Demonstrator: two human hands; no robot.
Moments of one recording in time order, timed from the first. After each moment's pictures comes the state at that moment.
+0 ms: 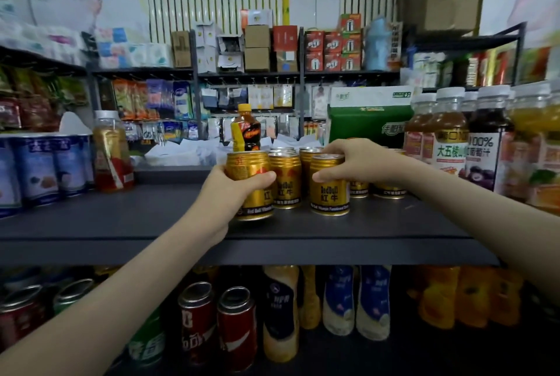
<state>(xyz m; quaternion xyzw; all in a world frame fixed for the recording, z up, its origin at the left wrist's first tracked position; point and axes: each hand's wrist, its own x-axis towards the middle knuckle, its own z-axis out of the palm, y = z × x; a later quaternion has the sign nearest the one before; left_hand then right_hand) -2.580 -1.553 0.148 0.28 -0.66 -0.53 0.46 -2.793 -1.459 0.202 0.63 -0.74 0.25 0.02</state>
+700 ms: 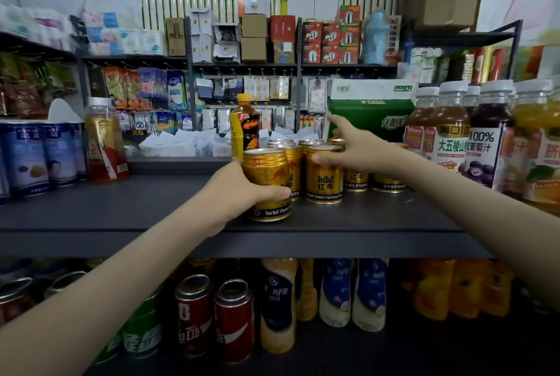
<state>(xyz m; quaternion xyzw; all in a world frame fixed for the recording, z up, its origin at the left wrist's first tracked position) -2.583 -1.559 0.148 0.27 -0.79 -0.42 0.35 -2.797 -1.469 0.199 0.61 -0.73 0.30 0.04</state>
